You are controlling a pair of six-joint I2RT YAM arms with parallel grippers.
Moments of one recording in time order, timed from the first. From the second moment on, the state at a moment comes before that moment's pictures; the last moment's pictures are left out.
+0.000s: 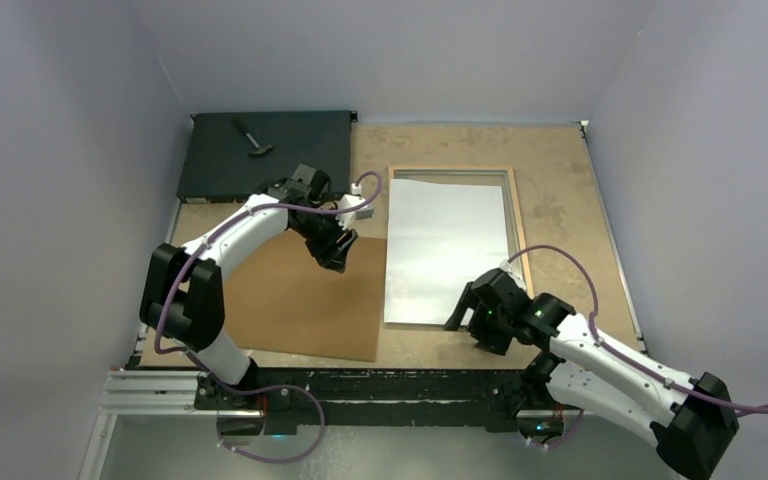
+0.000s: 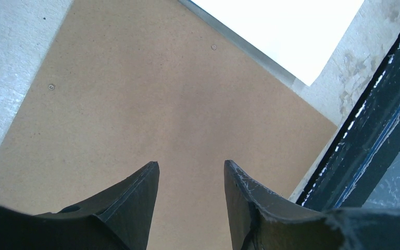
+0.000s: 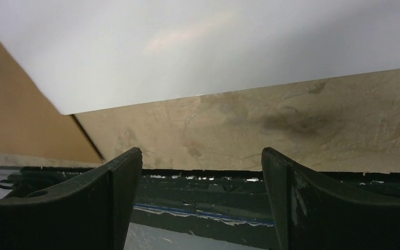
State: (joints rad) left arm -0.41 1.63 1.22 -0.85 0.52 0.51; right arm 0.76 0.81 0.50 -0.79 0.03 1.20
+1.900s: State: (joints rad) left arm -0.41 1.59 1.19 -0.83 0.44 0.49; right arm 0.74 0.83 0.45 -0.70 0.24 1.30
